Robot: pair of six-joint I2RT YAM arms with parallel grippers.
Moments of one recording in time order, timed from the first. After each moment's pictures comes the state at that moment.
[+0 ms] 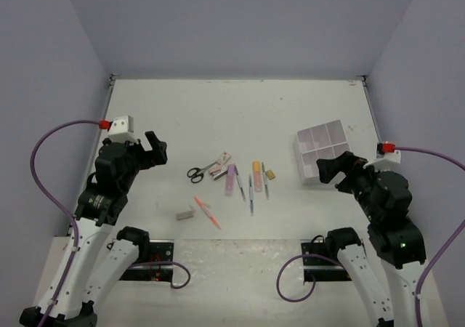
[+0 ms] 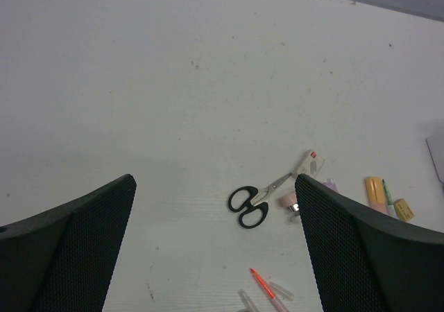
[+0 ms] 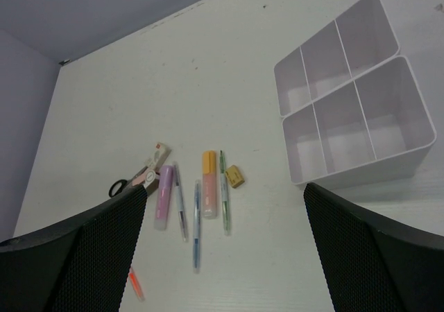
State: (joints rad) left arm -0.25 0.63 0.79 -0.52 -0.17 -0.33; right arm 0.18 0.38 0.89 -0.80 0.02 0.53
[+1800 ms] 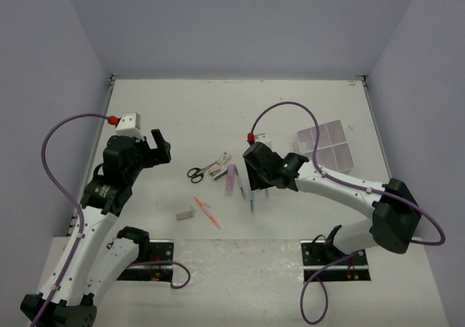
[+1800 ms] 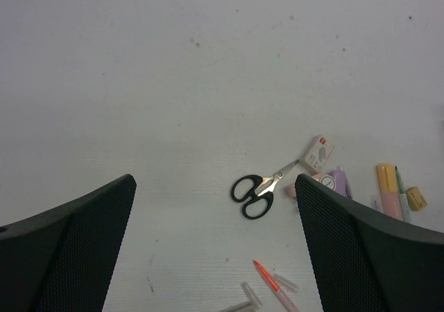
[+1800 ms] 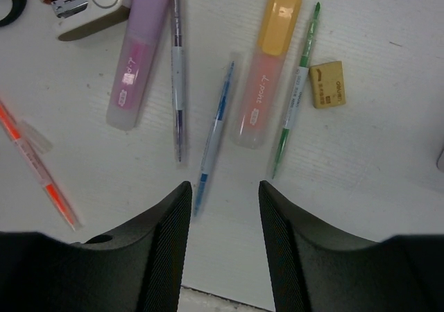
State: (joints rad) left arm -0.25 0.71 0.79 -0.52 -0.15 -0.33; right arm 0.92 1.42 1.00 -0.64 0.27 0.60
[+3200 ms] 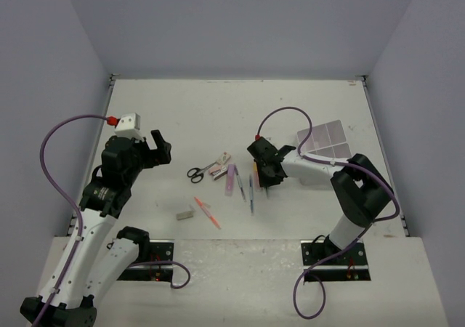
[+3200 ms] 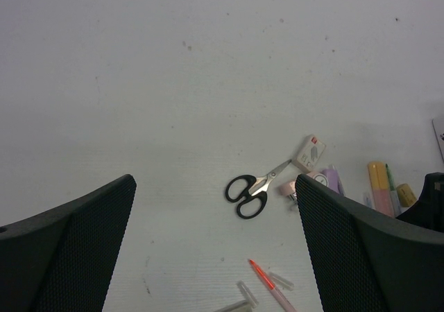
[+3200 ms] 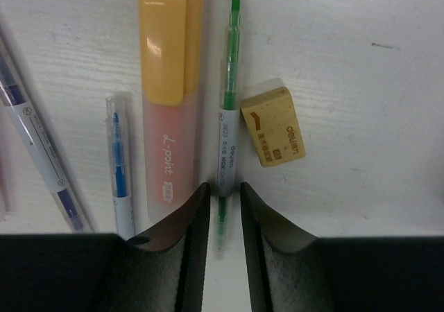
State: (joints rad) left arm -0.25 0.69 0.79 -0.52 -0.13 -0.33; right arm 0.73 1.69 0.97 -0.55 0.19 0.57
